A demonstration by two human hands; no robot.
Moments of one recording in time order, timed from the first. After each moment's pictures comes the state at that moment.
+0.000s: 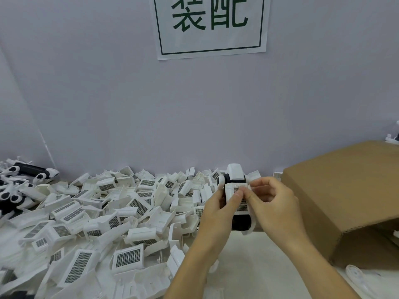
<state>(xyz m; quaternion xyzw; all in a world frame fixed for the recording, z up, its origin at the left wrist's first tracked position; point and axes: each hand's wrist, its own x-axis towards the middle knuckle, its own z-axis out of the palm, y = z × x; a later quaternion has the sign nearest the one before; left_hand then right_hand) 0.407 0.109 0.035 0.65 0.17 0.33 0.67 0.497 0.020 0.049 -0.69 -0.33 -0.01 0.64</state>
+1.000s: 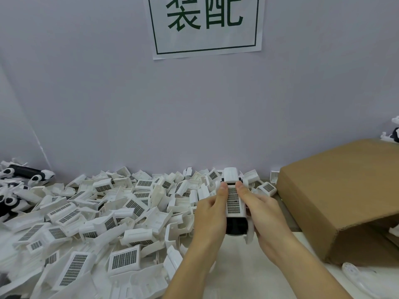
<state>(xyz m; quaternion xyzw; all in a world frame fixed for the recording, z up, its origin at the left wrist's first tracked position) 0.404 0.100 0.044 0.62 0.27 0.35 0.65 0.479 0.027 0.051 -0.55 -0.25 0.28 0.75</state>
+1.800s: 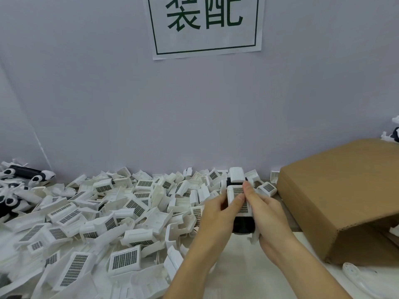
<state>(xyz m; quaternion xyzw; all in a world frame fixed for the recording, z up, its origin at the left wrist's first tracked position) 0.410 0.101 0.037 0.66 0.20 0.31 0.65 0.486 0.029 0.040 -0.55 -0.23 0.26 0.76</state>
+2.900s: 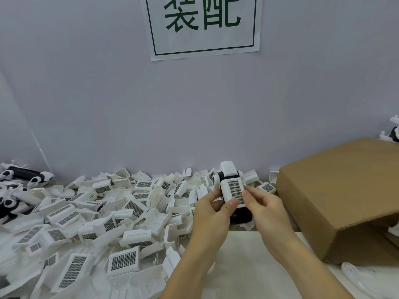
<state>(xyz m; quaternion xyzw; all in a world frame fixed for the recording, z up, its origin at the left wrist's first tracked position) 0.406 0.105 0.034 0.62 0.20 0.35 0.67 0.495 0.024 0.039 -0.59 -0.27 0.21 0.73</state>
